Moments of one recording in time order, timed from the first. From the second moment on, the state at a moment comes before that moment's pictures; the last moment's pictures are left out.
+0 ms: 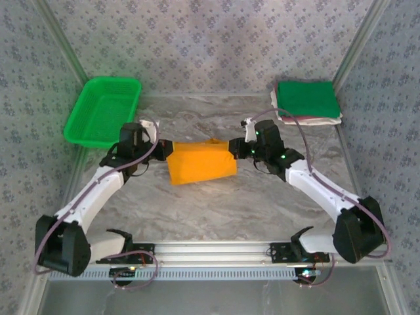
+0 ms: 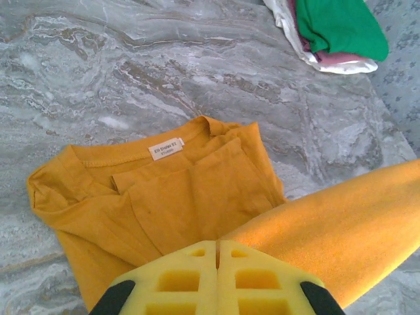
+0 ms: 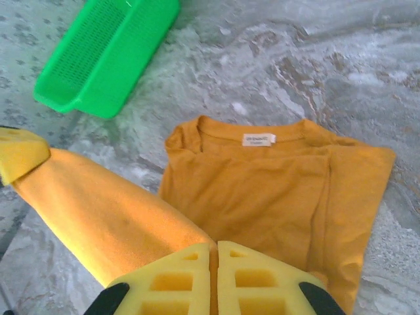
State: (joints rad) left arm -0.30 1.17 0.85 -0.27 0.40 -0.32; right arm 0.51 1.29 0.94 -0.18 -0.28 0.44
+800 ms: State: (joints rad) left arm -0.18 1.60 1.17 -0.31 0.43 -0.26; right arm 0.44 1.73 1.28 -0.18 -0.29 0.38
